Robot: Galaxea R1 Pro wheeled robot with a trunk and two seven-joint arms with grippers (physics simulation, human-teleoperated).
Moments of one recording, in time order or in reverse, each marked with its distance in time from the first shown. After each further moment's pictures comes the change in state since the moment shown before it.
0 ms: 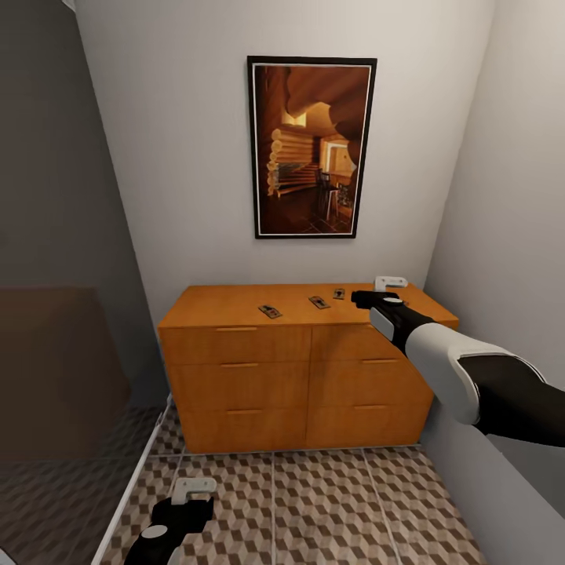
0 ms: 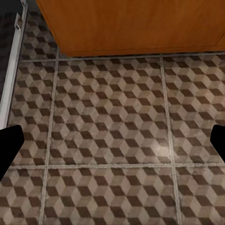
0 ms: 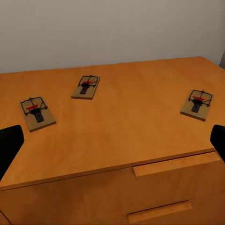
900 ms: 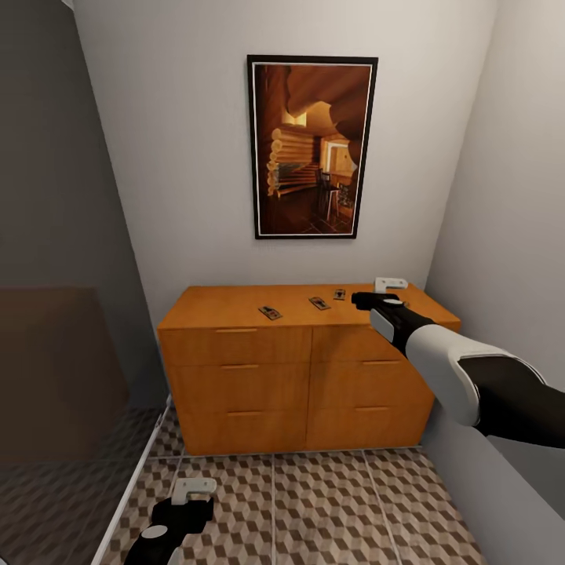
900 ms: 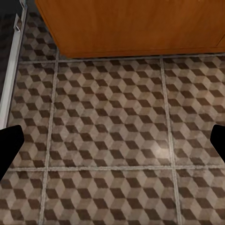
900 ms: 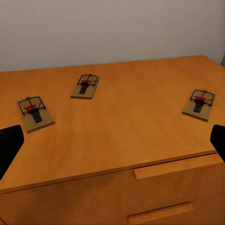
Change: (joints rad) left arm 0.000 0.000 -0.001 0.001 0.000 0.000 0.000; right arm 0.005 -0.001 0.000 0.000 0.001 0.000 0.000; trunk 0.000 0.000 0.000
